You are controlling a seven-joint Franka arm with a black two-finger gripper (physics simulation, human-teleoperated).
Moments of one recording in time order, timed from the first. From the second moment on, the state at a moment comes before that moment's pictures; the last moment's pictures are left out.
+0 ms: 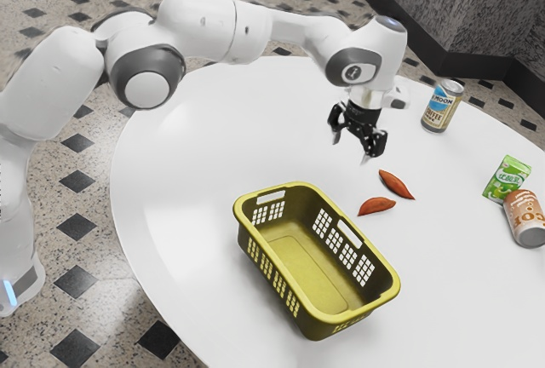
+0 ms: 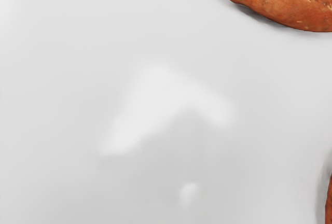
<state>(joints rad) -0.01 0.46 0.08 -1.27 -0.02 1.81 -0.43</state>
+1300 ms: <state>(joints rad) -0.02 0.81 -0.06 -0.98 0.02 1.90 -0.28</state>
